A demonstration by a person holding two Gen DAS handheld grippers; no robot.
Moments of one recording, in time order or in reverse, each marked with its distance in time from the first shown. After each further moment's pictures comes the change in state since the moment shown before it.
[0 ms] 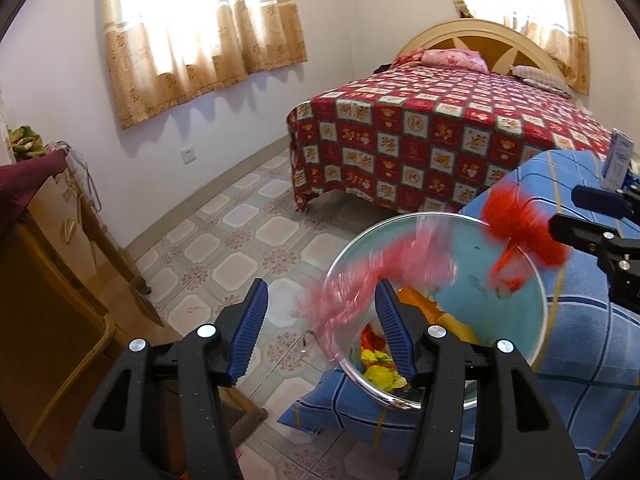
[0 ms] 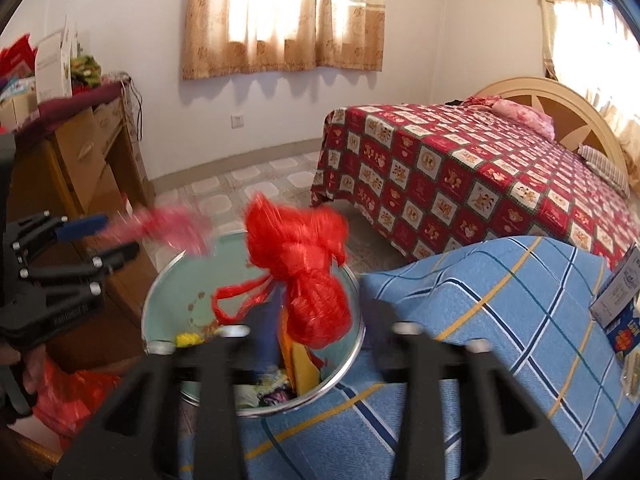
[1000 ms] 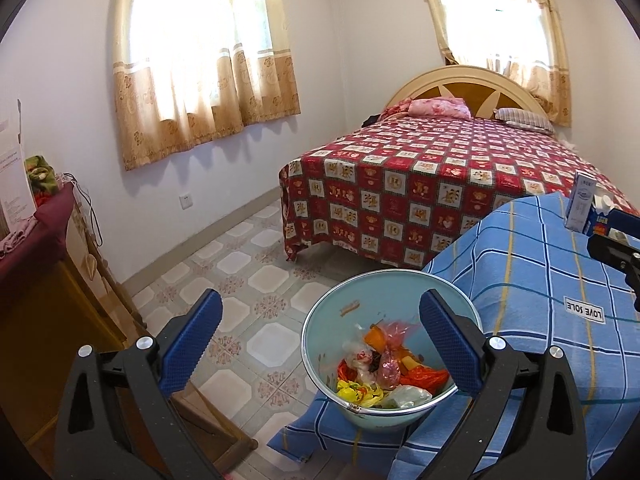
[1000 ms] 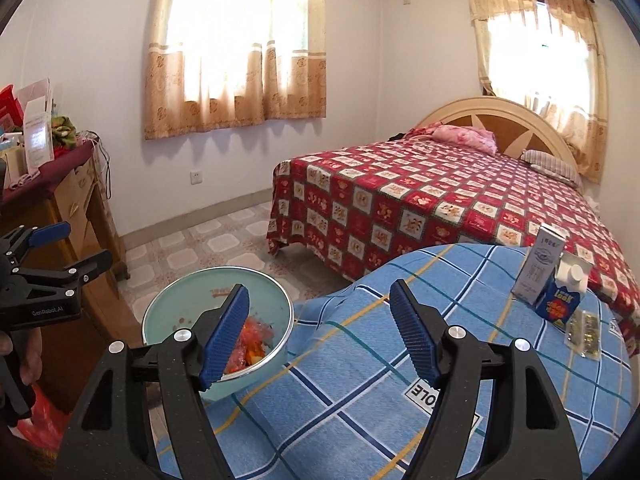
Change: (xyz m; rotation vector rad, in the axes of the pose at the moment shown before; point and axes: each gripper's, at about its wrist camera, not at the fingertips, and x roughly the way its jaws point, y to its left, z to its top) left arm -0.082 -0.014 0.017 -0.015 -0.183 -0.029; right arm -0.115 -0.044 -0.019 0.102 -0.173 -0.142
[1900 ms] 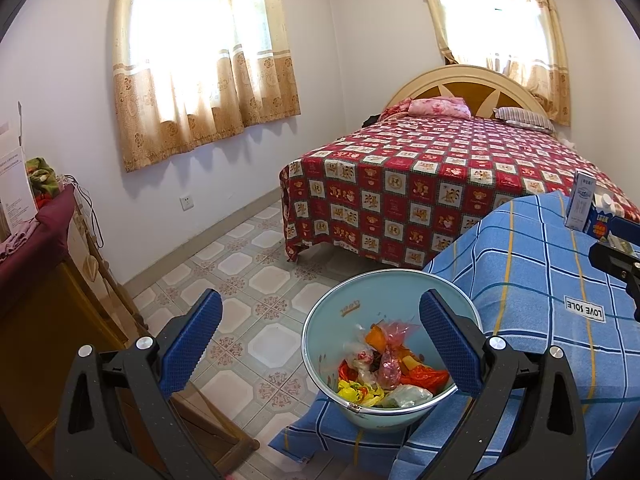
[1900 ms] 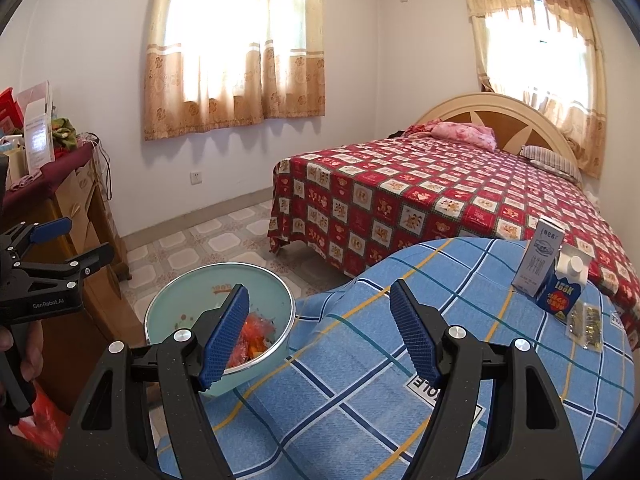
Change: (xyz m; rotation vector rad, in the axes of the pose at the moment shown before) left arm -0.003 0.000 0.002 0.005 -0.001 0.004; right arm -0.005 0.000 -0.008 0.007 0.004 0.000
